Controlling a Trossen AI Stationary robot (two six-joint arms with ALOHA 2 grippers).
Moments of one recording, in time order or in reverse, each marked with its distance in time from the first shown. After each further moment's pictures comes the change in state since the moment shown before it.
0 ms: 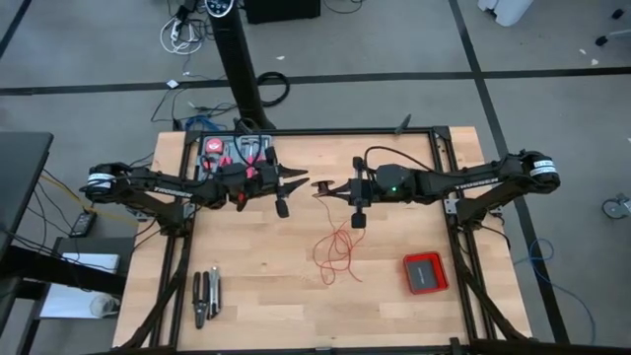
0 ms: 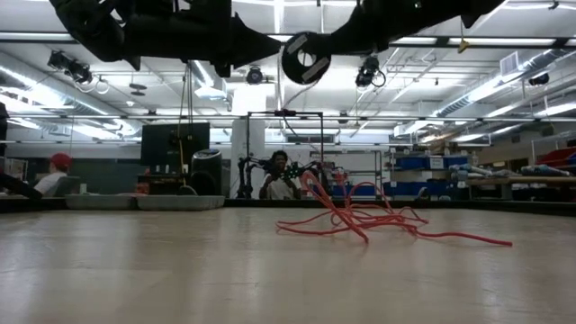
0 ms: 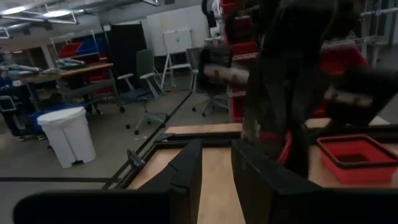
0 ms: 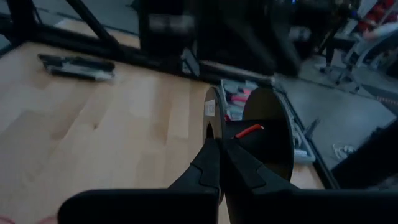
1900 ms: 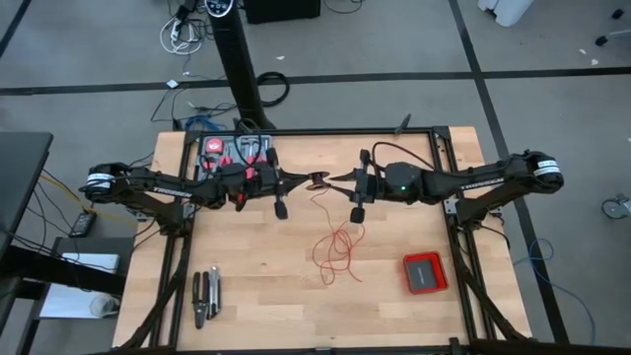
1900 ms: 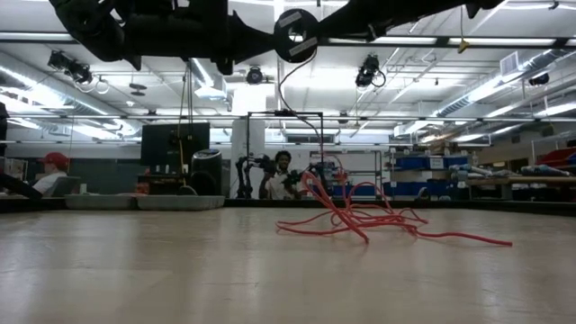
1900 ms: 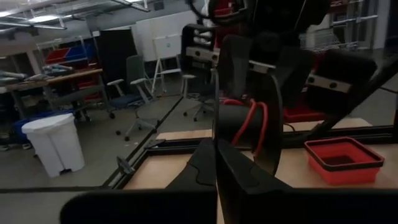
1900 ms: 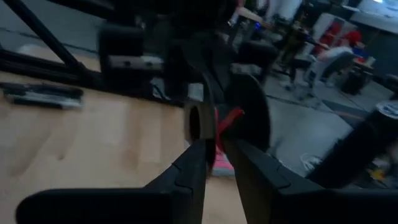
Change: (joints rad) left arm 0.000 -0.001 0.000 0.003 0.040 0.004; right arm 0.019 -0.040 0.000 0.080 0.125 -0.030
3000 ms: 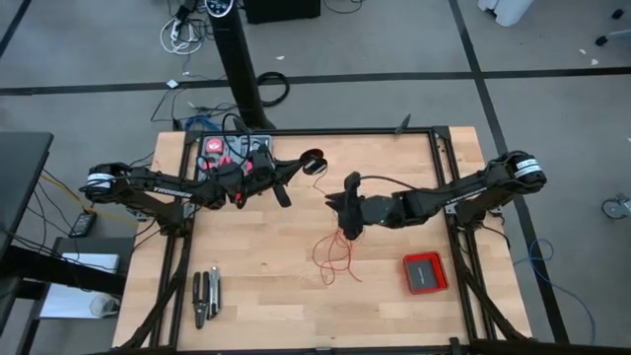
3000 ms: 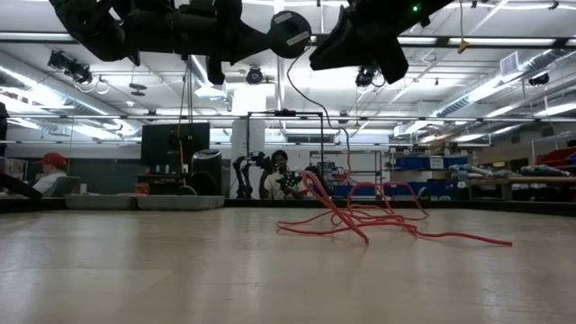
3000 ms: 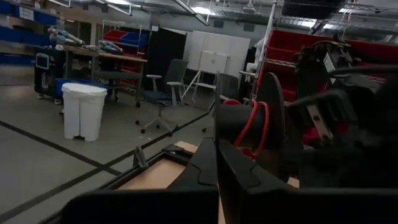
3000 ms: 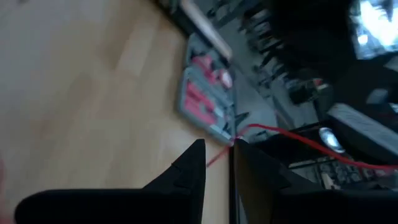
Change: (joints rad) left arm -0.001 0.000 0.000 0.088 -0.215 -0.314; right arm 0.188 0.182 0.108 -0.201 0.350 -0.431
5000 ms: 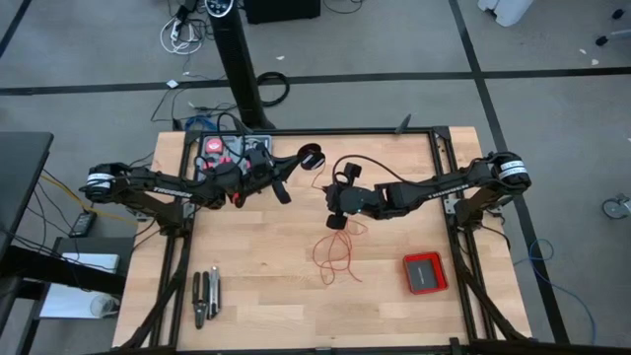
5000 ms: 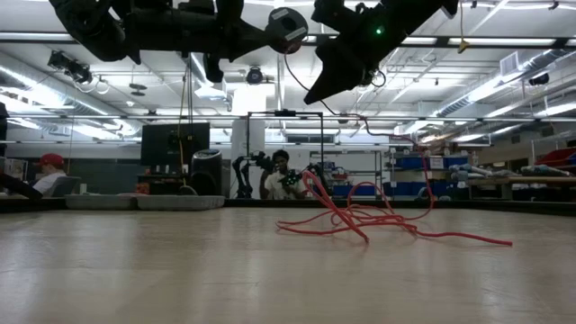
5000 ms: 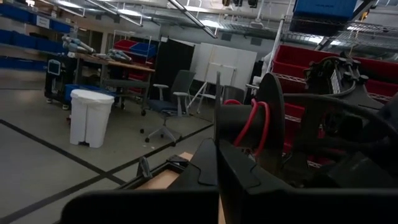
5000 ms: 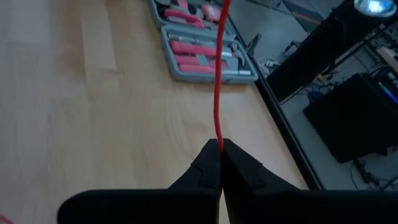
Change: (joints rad) left arm 0.001 0.000 -0.001 0.045 -0.041 -0.010; right arm -0.110 0.129 0.109 -0.156 0.018 0.618
